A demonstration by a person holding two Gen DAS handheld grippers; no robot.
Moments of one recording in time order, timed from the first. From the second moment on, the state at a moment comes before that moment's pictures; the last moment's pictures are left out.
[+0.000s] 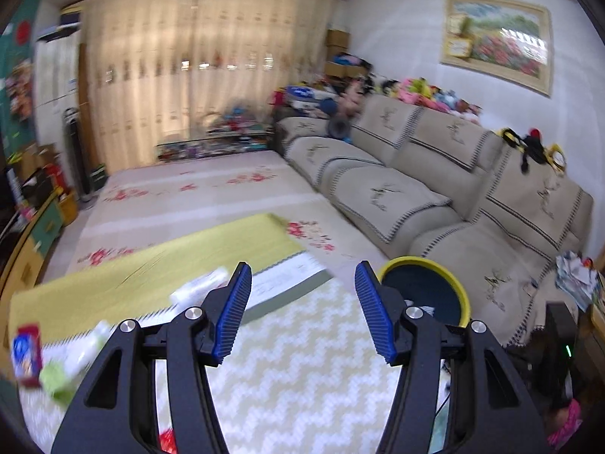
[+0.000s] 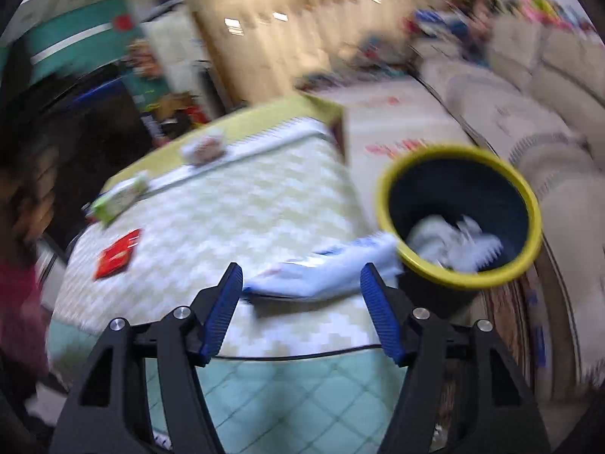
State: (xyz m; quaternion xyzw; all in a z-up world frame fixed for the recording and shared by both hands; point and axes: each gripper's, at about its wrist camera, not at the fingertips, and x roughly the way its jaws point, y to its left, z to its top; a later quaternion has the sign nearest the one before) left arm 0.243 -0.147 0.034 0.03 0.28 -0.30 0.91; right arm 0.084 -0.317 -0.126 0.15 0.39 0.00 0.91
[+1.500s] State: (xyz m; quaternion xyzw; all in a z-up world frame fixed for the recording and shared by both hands) left arm 0.209 -0.105 -0.013 0.01 0.33 -0.28 0.90; right arm 0.154 -0.335 -0.139 0.14 0.40 -0.06 0.90
